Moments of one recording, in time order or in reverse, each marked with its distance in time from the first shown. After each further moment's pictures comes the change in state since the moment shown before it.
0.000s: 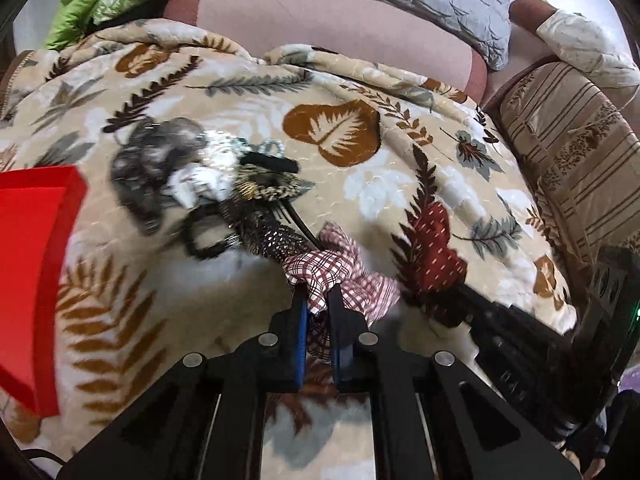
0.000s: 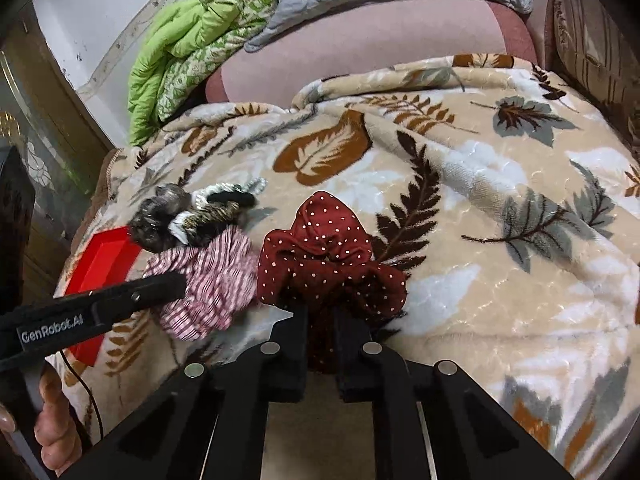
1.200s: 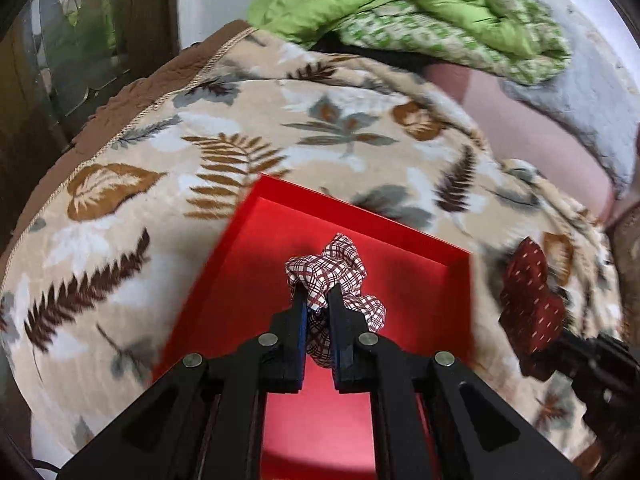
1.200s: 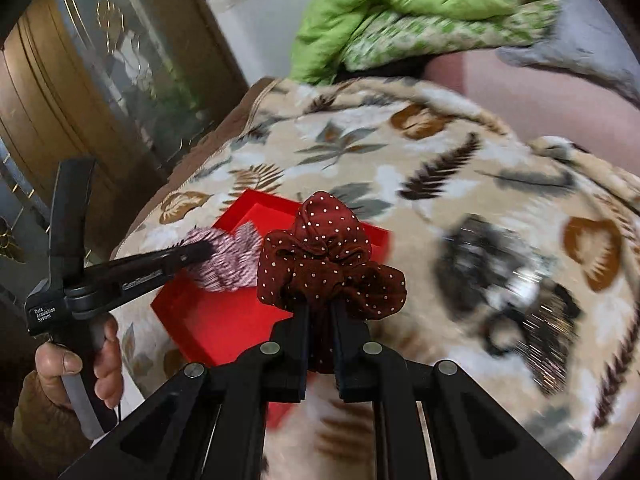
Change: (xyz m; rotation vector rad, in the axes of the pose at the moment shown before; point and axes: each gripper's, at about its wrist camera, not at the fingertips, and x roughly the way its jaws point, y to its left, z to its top) left arm -0.100 0.328 0.019 -0.276 -0.151 0.328; right arm 0.091 0.315 0.033 -0.349 0.171 0.241
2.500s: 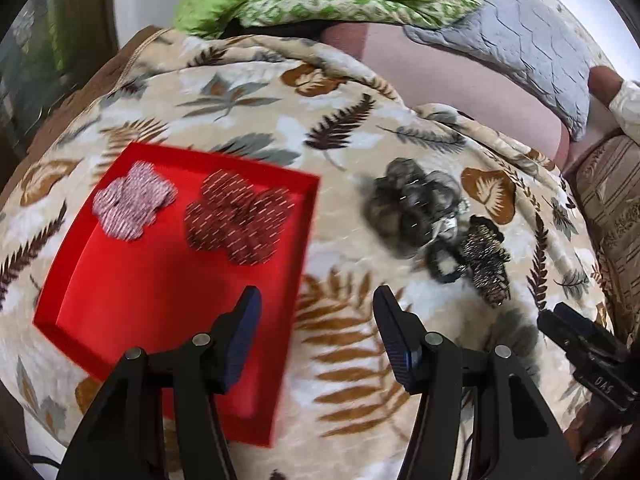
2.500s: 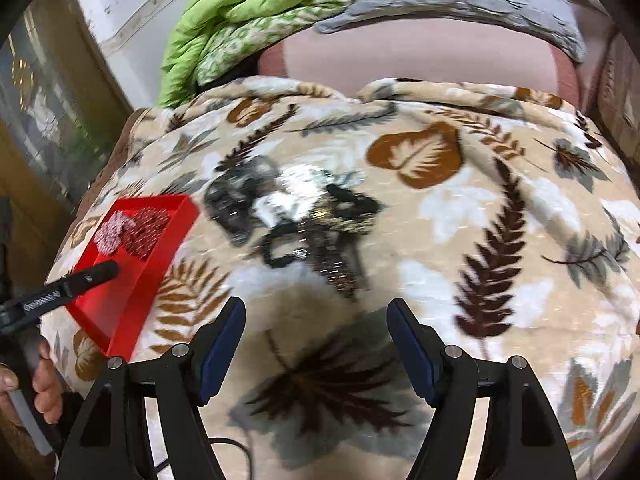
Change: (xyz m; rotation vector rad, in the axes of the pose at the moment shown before) left arm -0.025 -0.143 -0.068 0.123 0.031 -0.123; right arm -0.109 -0.160 -0.113 0.262 -0.091 -0.280
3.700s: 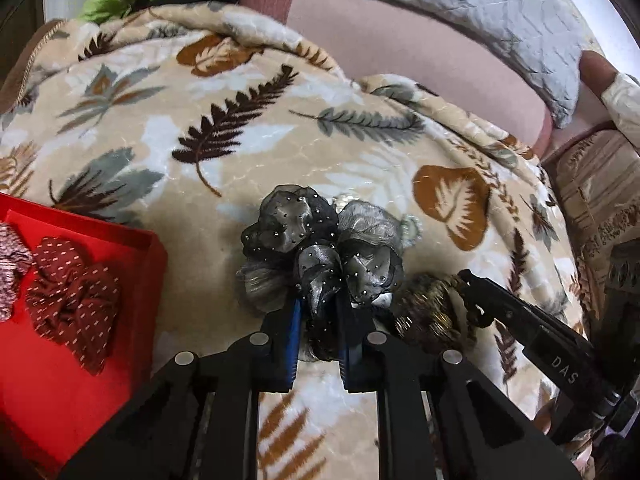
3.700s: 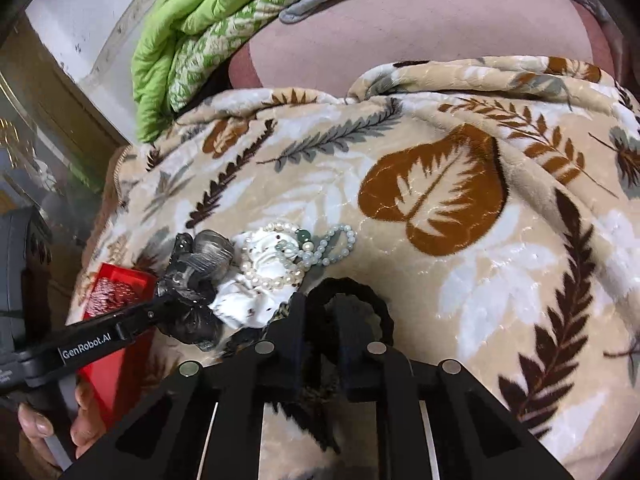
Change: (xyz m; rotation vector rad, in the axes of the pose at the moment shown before) left arm 0.091 -0.089 0.058 0.034 0.121 -0.156; right arm 0.079 -0.042 0.076 0.109 0.034 0.153
